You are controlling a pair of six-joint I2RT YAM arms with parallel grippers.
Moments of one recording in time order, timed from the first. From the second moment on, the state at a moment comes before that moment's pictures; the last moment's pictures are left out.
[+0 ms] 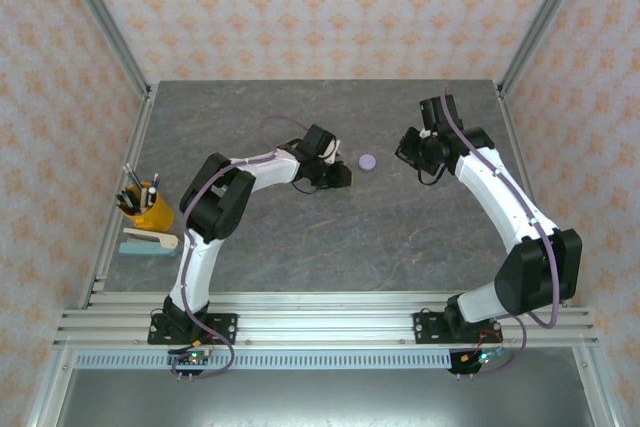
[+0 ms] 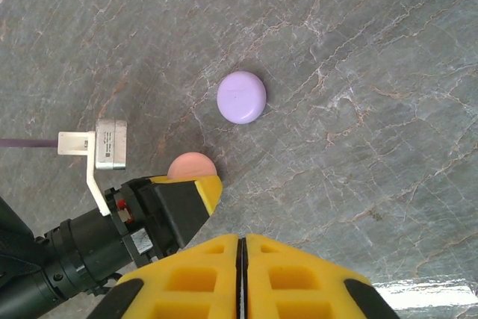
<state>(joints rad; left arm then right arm) -0.53 2.18 1.48 -0.28 0.42 -0.59 0.25 1.44 1.29 -0.80 -0.14 0.74</state>
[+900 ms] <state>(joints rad) -0.30 1.63 1.32 -0.49 0.20 -0.44 0.23 1.39 1.36 -0.83 0.10 0.76</state>
